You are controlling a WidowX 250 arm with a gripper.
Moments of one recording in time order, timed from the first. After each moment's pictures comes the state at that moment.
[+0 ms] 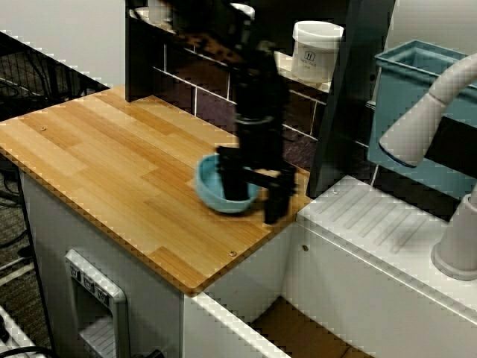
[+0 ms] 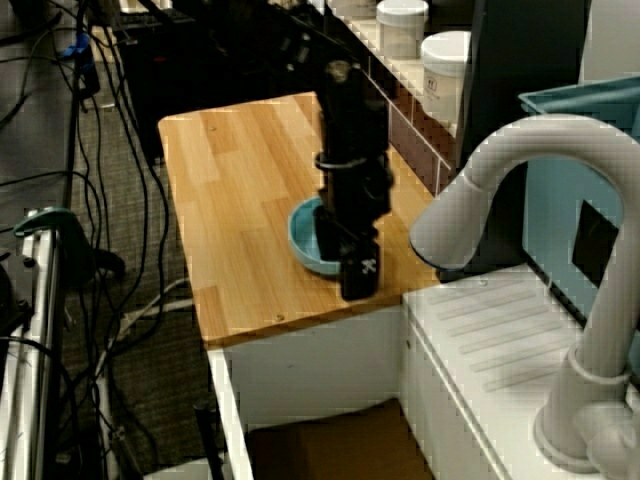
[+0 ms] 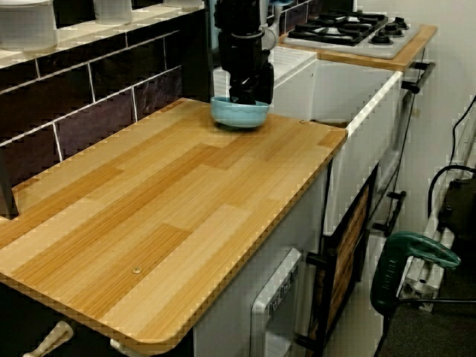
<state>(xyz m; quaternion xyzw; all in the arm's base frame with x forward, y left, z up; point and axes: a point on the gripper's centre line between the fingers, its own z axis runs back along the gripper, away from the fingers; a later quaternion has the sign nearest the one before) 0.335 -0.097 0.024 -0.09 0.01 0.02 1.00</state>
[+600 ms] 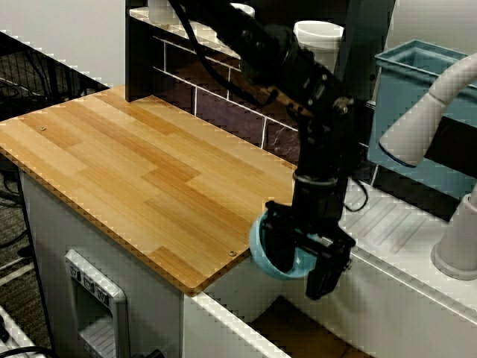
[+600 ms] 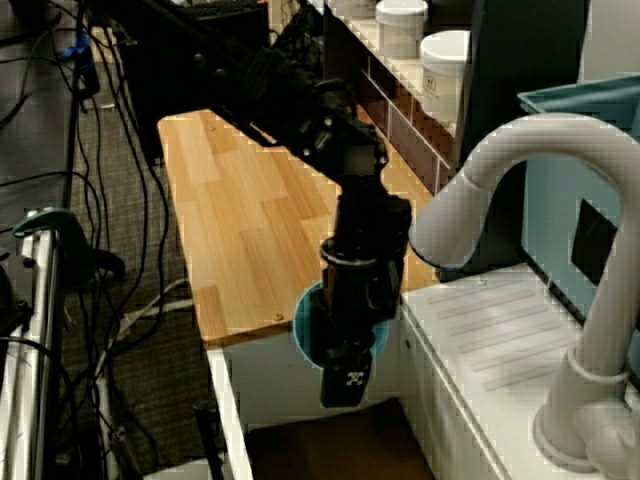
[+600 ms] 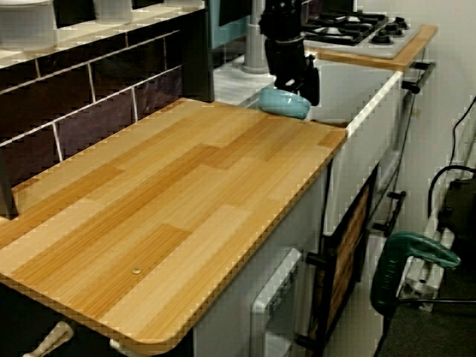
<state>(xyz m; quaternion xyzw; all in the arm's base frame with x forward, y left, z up) 0.303 -0.165 0.007 -0.08 0.07 -0.05 0.99</state>
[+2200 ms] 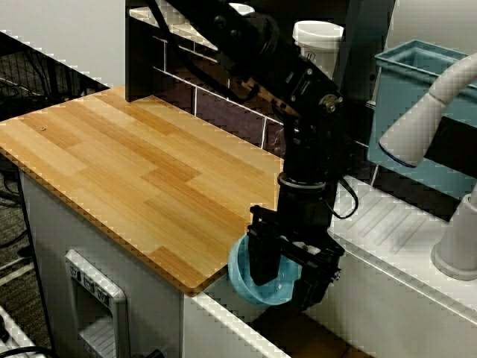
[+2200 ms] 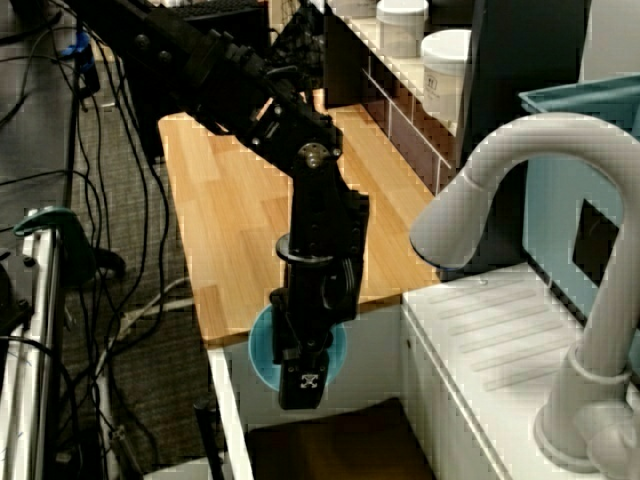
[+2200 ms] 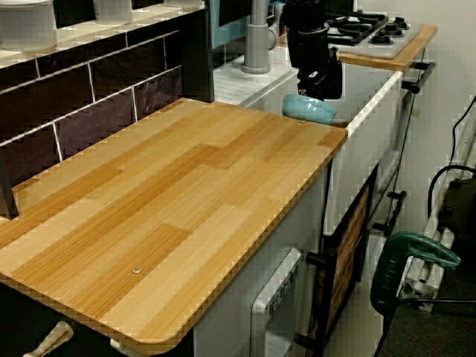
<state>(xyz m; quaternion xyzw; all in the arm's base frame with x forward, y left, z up) 0.272 -0.173 0.023 -0.09 0.07 -0.06 0.99</state>
